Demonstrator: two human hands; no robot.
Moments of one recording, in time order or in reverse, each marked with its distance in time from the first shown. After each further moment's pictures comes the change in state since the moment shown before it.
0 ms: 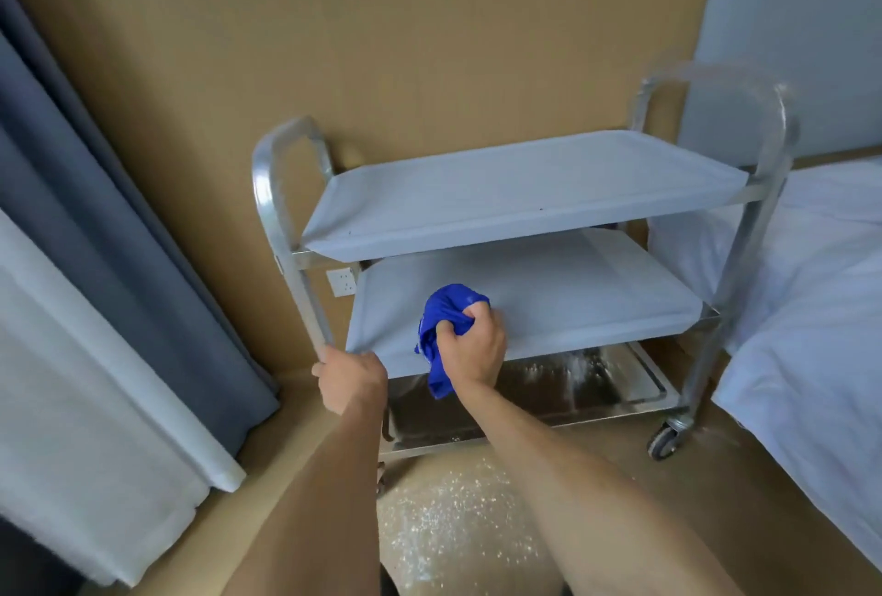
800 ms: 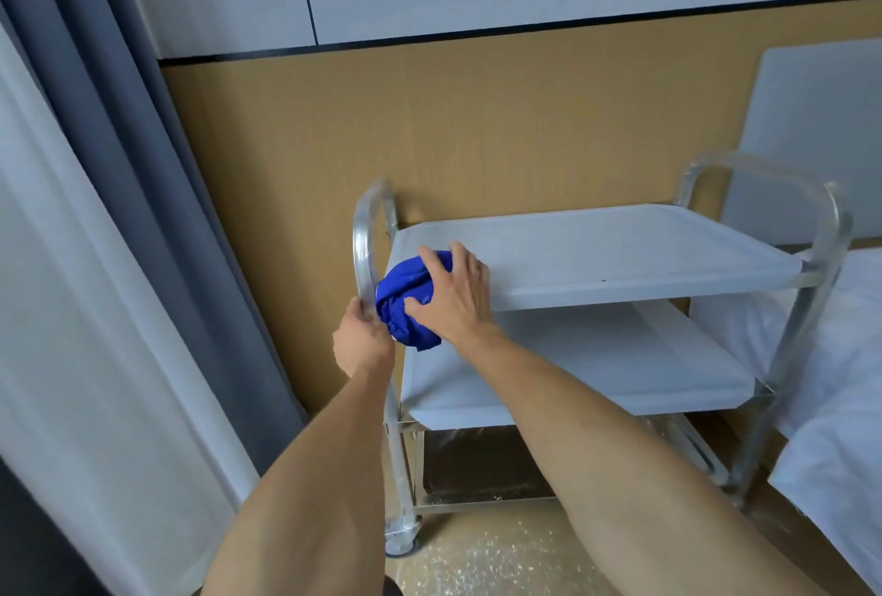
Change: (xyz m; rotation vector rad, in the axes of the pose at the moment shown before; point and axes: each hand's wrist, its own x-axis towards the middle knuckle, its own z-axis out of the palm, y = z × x) left_hand 0.077 0.058 -0.096 -0.290 0.102 0.267; right_hand 0.048 -0.170 0.053 -0.586 -0.167 -0.666
